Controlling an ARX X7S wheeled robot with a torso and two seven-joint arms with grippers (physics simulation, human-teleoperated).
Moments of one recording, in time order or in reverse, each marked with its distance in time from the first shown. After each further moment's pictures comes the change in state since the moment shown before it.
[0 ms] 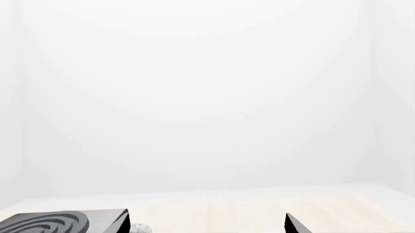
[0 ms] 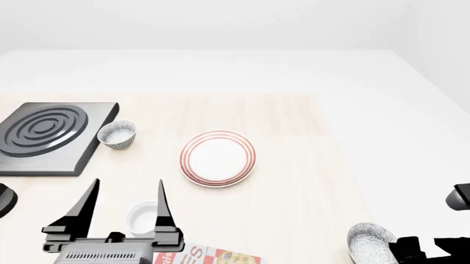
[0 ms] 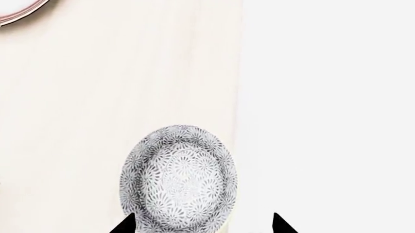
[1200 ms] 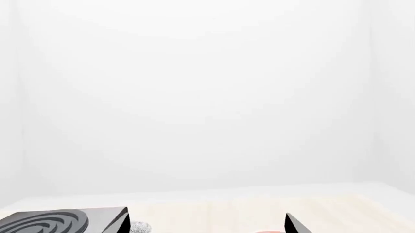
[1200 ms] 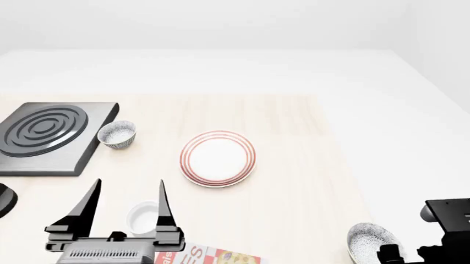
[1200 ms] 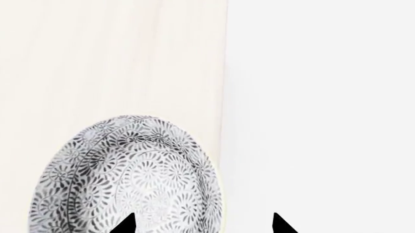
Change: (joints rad) left arm -0.014 -0.028 0.026 -0.025 -0.013 0.014 -0.033; right arm 0.188 -0.203 -0.302 0.205 -0.380 -0.015 -0.188
